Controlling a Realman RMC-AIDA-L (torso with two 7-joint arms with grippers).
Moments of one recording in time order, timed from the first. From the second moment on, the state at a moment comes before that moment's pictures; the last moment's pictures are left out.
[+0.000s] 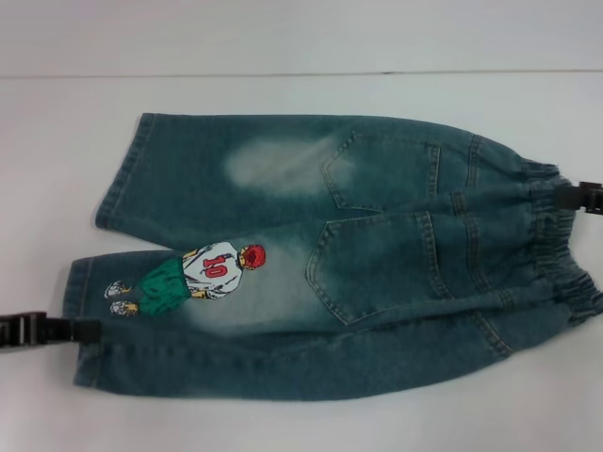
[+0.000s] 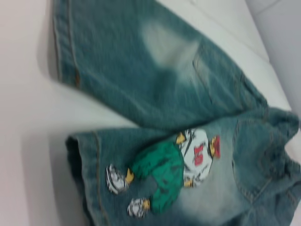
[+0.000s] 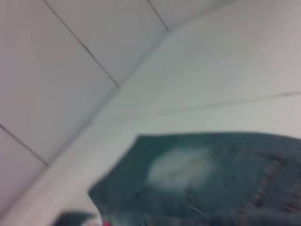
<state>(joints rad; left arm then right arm) -0.44 -2.04 0.37 0.85 2.48 1.79 -2.14 0.47 1.94 -0.36 -0.75 -2.18 -1.71 1.89</state>
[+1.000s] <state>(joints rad) -0.45 -2.03 0.34 0.84 2.41 1.78 -2.14 0.68 1.95 -0.70 -0.94 -2.81 -1.80 2.02</state>
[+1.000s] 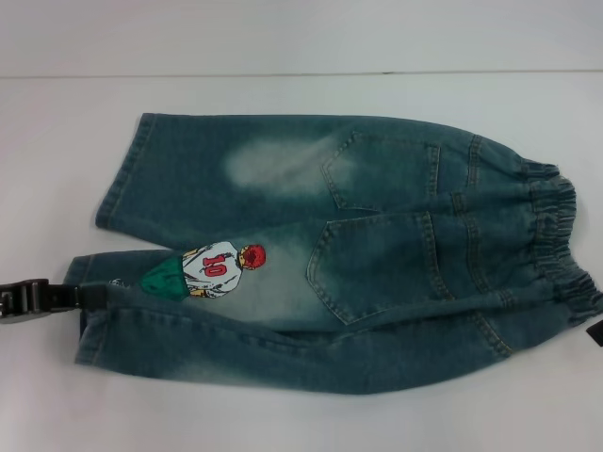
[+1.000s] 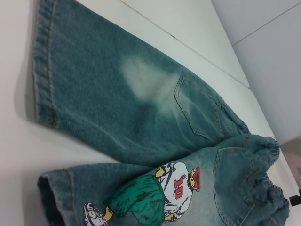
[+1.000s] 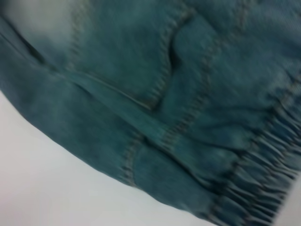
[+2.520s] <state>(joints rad) -0.46 -2.03 0.34 0.80 2.41 1.76 -2.13 0.70 2.02 -0.78 -0.96 -2.78 -1.72 2.01</state>
